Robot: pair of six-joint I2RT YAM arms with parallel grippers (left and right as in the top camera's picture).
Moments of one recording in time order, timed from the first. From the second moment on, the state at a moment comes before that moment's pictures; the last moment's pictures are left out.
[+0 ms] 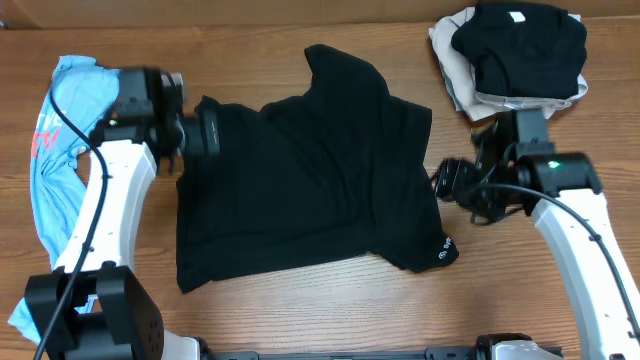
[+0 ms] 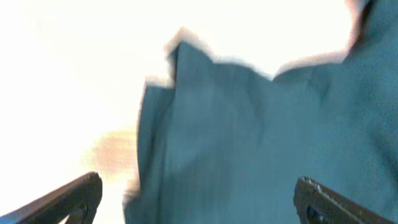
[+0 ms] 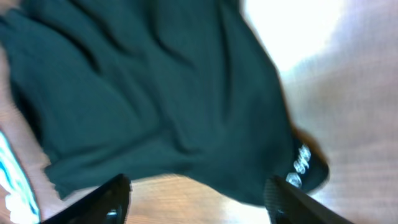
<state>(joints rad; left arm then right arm) 0.09 1.66 1.33 -0.66 0.10 -0.07 0.06 1.36 1.18 -1.08 -0.35 0.39</state>
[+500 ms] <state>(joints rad) 0.13 1.97 1.36 -0.24 0.07 -0.03 0.10 1.36 1.27 -1.09 -0.33 0.36</state>
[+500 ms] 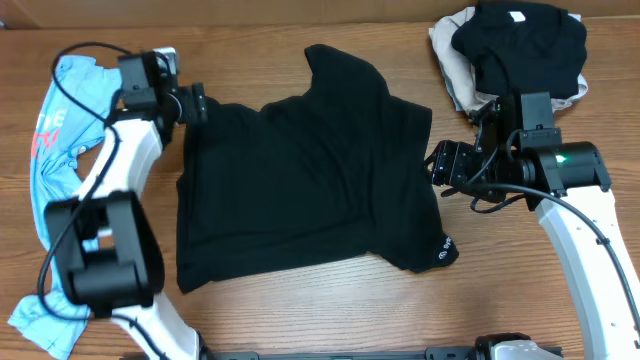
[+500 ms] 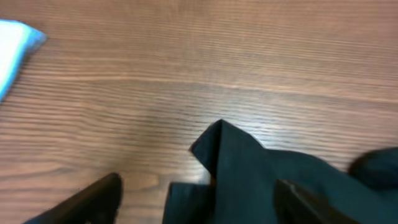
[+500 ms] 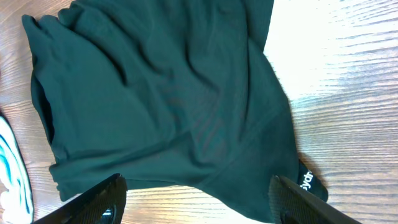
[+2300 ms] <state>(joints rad) 0.07 2.15 1.46 -0.10 0.08 -0.16 0.10 1.36 1.27 -1.08 -0.30 0.36</state>
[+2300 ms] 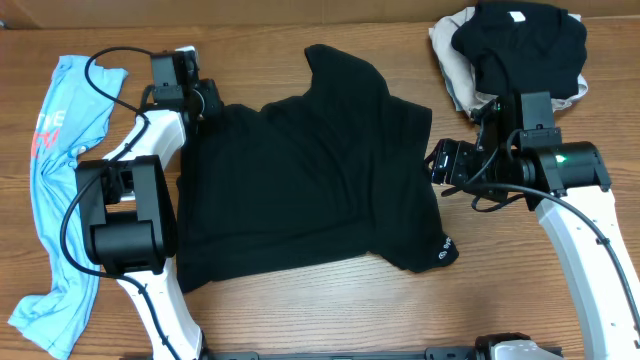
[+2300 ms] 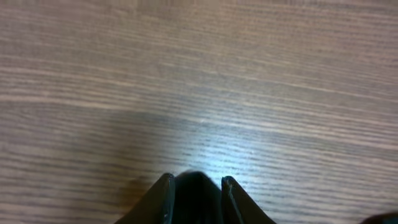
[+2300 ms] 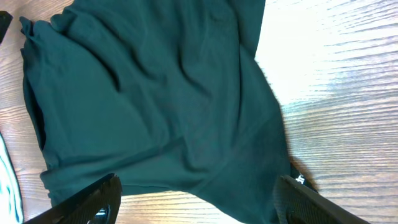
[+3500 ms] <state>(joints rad) 0.11 2.25 1.61 -0.27 0.12 -0.18 0.10 1.36 1.27 -1.08 -0.29 0.36</state>
